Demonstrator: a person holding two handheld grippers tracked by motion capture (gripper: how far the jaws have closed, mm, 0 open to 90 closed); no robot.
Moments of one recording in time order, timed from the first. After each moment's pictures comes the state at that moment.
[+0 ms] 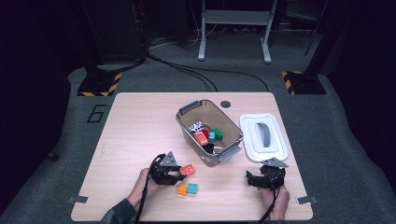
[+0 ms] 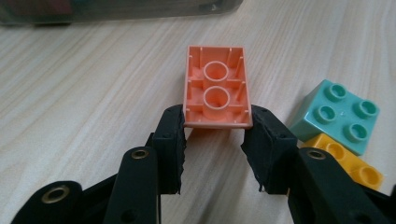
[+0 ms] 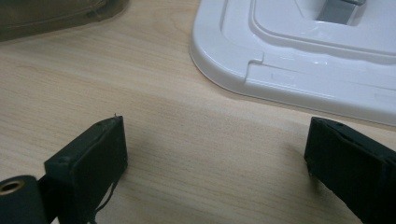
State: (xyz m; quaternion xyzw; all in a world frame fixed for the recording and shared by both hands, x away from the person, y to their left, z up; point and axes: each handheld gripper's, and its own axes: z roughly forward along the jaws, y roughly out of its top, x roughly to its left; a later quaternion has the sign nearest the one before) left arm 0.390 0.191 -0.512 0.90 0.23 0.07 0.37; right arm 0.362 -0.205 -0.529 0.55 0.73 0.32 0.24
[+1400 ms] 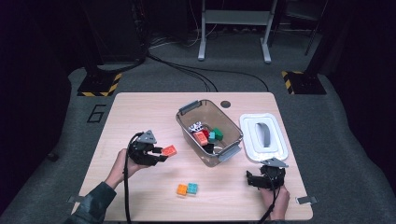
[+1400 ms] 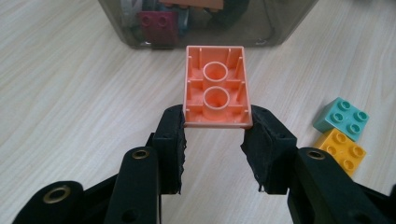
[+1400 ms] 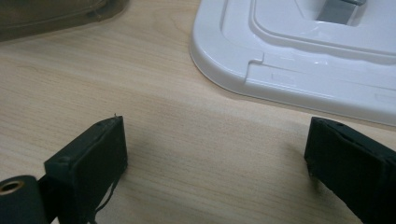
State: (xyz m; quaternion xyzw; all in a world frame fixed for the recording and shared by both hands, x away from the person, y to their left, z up) left arm 0.423 0.249 -0.436 0.89 0.26 0.08 0.35; right arm 0.362 -0.205 -0.529 0.55 0.73 0.32 0.24
